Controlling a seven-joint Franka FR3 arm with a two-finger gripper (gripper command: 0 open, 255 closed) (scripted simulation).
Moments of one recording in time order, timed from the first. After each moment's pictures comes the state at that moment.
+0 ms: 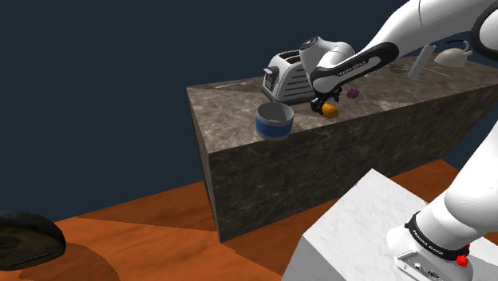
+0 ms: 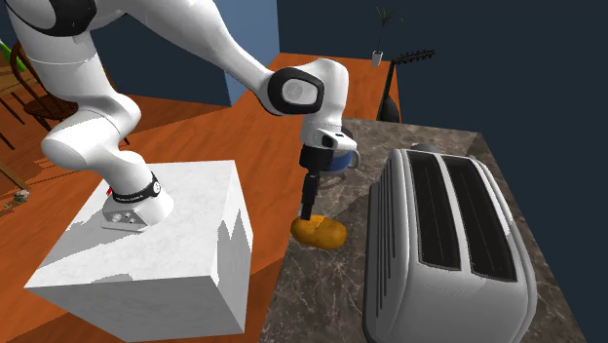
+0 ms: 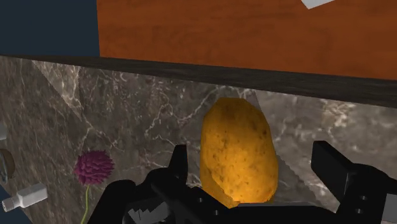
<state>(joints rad) -0.18 0.20 0.03 -2.03 -0.63 2.01 0.39</state>
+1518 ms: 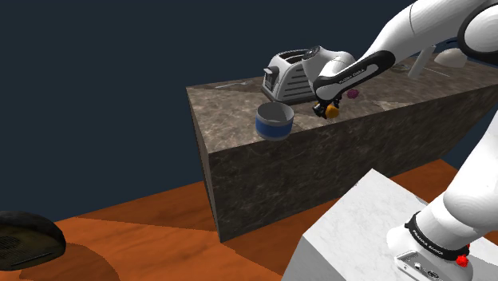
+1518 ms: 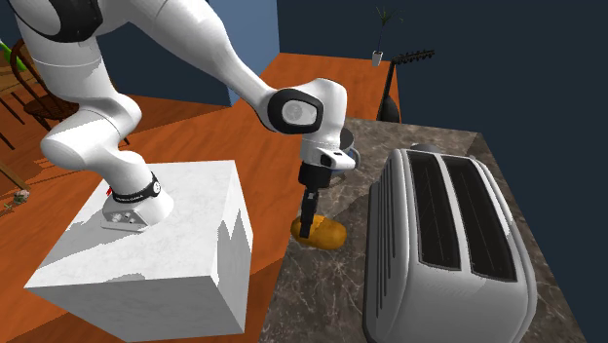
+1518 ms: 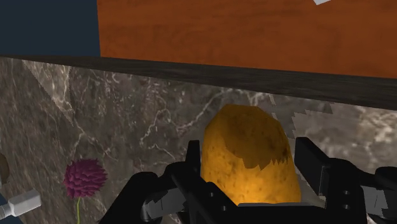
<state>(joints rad) -0.21 0.25 0.00 -2.05 -0.67 2.09 0.41</state>
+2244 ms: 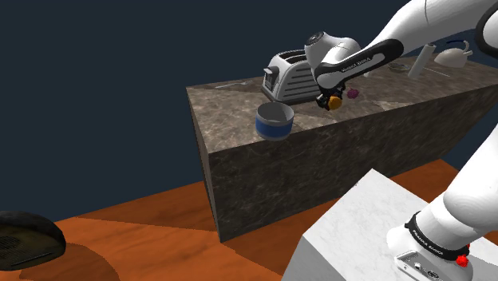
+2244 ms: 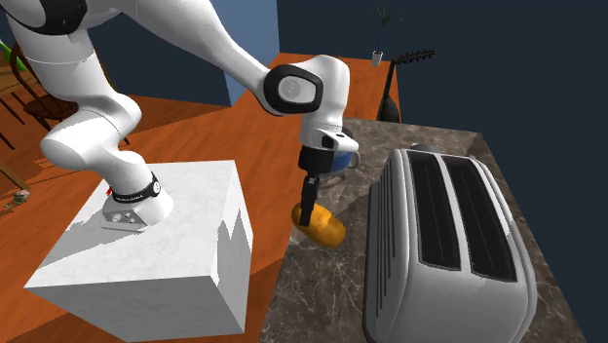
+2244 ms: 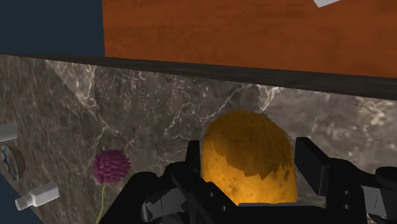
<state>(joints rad) -0.21 0.19 0.01 -2.02 -0.64 2.01 0.35</state>
